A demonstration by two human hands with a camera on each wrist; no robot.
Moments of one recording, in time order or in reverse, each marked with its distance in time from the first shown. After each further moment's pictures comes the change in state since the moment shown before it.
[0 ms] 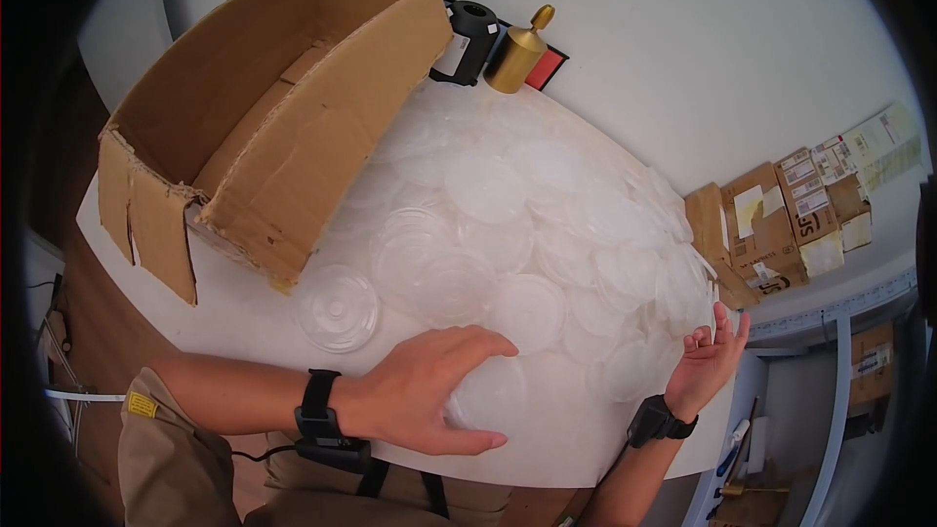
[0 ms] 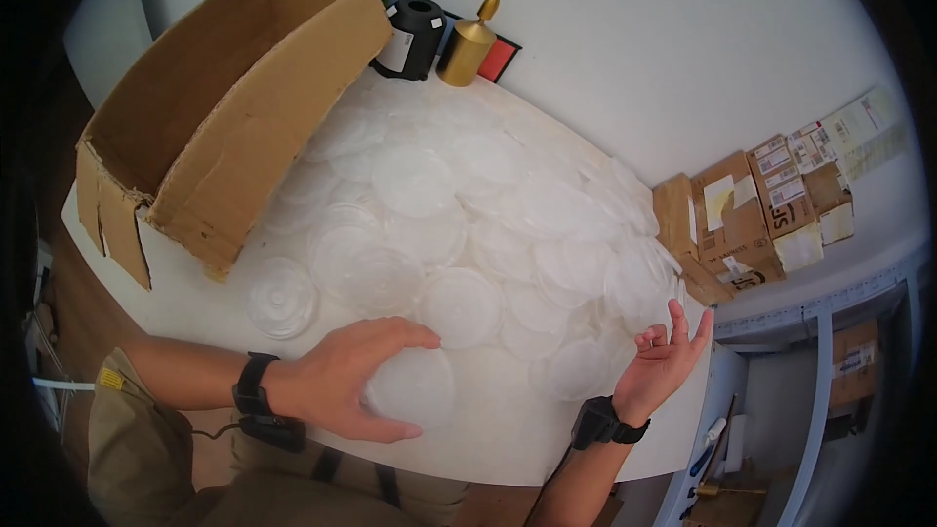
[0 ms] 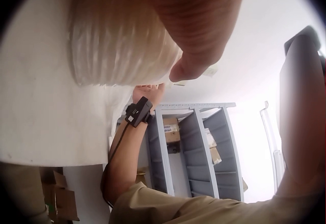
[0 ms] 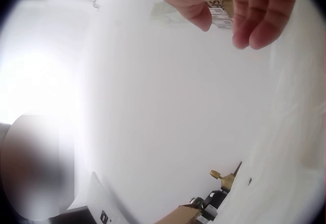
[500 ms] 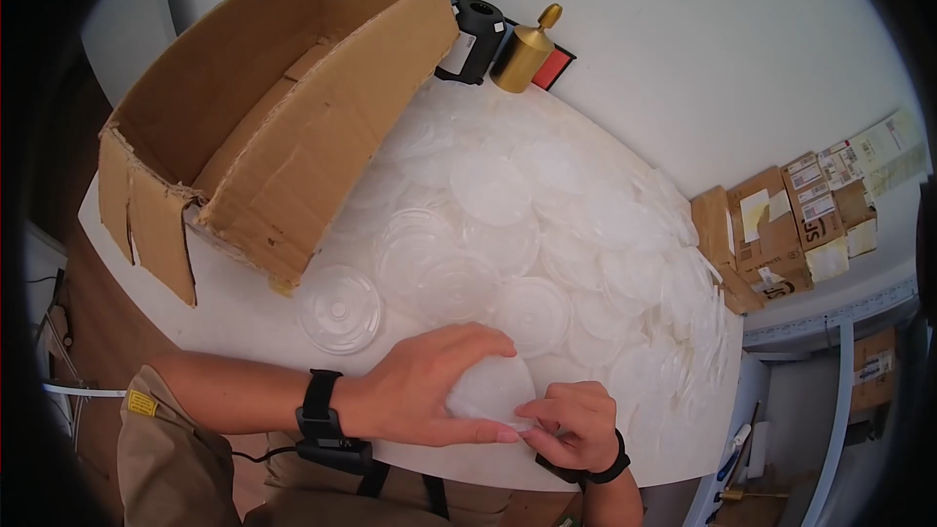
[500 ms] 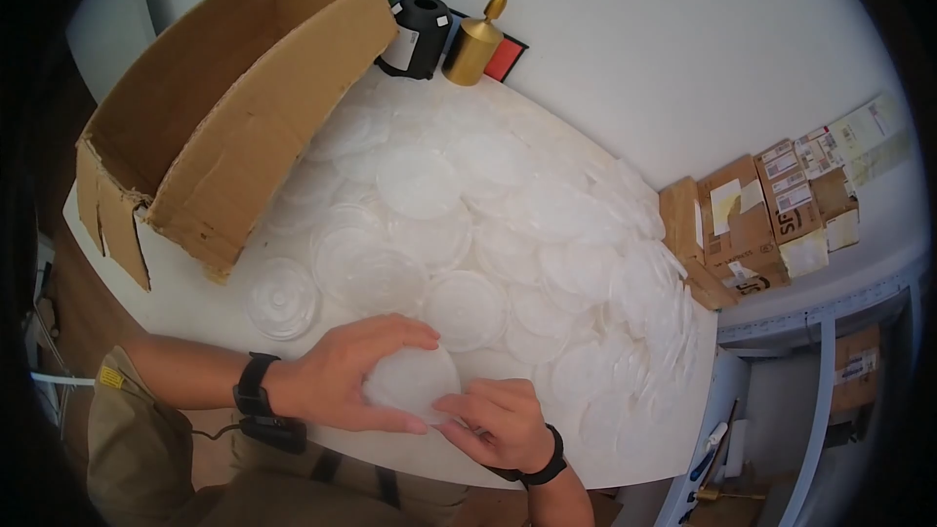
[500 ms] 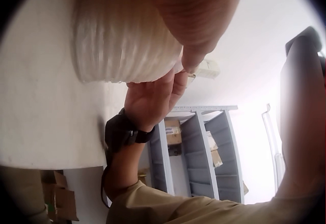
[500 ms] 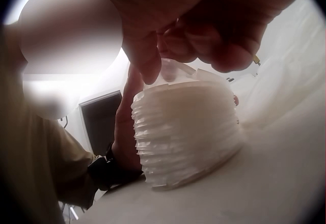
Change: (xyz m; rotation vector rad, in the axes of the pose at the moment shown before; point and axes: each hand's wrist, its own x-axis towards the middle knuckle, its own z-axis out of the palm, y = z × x) left_hand 0.000 -0.010 0.006 -0.028 0.110 0.050; right_hand -0.102 -0.012 0.053 -0.365 -1.414 -0.401
